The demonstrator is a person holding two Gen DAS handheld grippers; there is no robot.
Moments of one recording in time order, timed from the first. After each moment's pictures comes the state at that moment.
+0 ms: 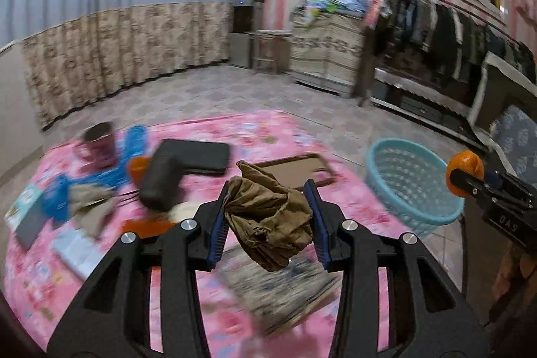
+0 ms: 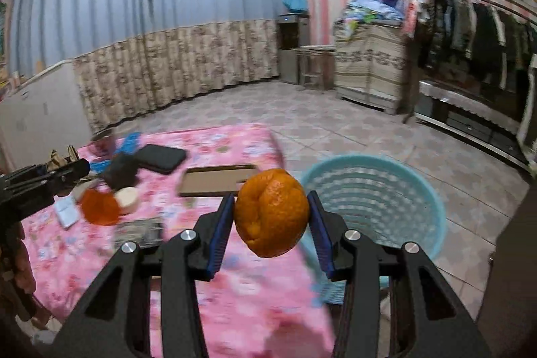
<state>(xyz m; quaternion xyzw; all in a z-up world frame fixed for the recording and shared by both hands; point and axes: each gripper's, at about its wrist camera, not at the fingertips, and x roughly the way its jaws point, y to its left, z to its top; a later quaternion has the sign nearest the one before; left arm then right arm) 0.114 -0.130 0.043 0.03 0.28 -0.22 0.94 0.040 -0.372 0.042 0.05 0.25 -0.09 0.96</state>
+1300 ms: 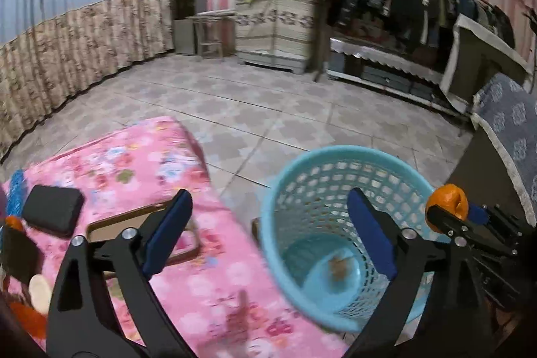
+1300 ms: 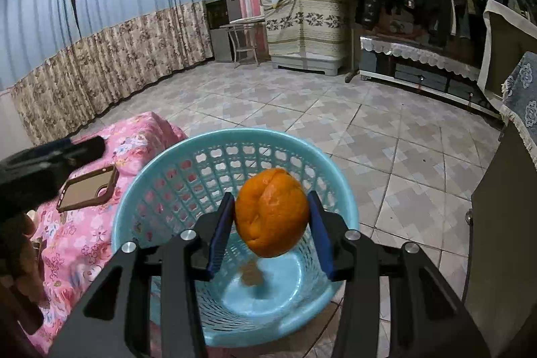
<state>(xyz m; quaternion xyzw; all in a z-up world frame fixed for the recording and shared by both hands) 0.196 -0.336 0.012 0.06 0.31 -0.28 0.91 0.091 -0.514 -0.023 0.11 0.30 -0.18 0.93</state>
